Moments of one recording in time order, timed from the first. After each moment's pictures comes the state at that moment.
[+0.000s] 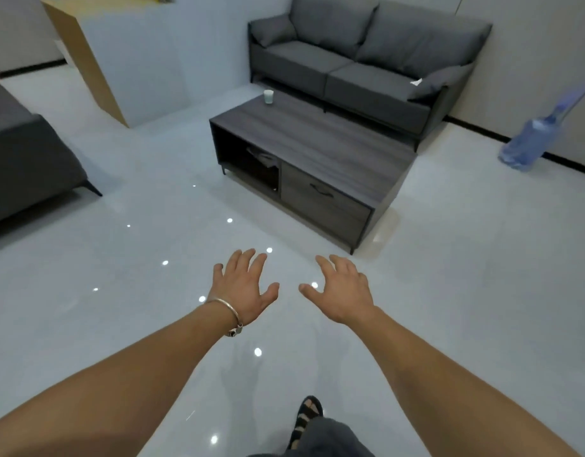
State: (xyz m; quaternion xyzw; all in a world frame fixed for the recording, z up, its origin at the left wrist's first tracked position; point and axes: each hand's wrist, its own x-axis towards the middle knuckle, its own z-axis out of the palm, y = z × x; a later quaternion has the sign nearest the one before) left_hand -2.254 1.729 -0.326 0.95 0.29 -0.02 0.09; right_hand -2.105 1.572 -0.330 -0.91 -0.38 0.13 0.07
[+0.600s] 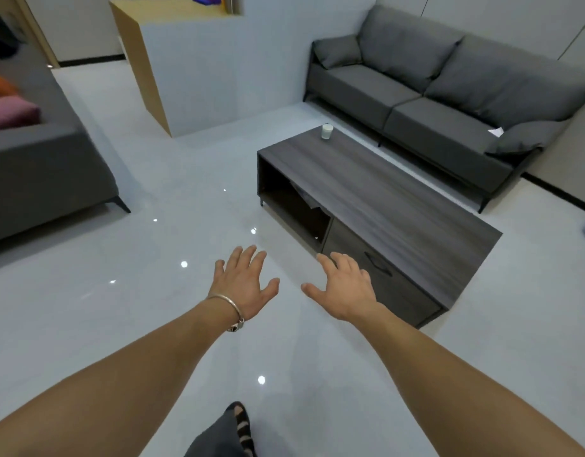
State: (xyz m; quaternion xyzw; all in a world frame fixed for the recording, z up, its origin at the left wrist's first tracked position) left_hand -2.104 2.082 -0.321 0.92 0.38 -0.01 0.12; right_hand -1.929 1.953 -0.308 -0.87 -0.47 0.13 0.02
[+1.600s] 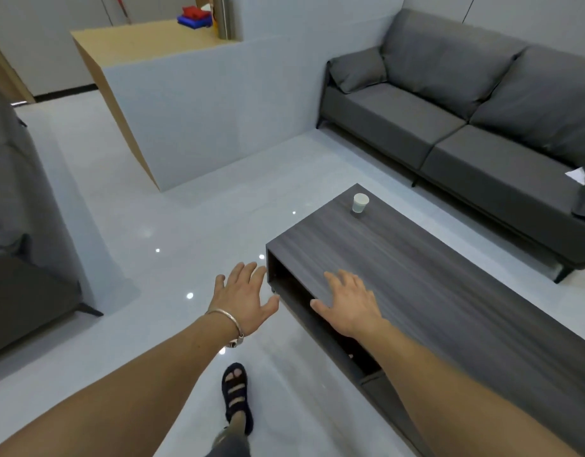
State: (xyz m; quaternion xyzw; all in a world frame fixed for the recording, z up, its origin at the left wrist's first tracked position) left_hand -1.775 2.641 -0.341 0.92 0.38 -0.04 0.12; right_hand -1.589 2.501 -0.336 -0.87 -0.45 0.21 0.01
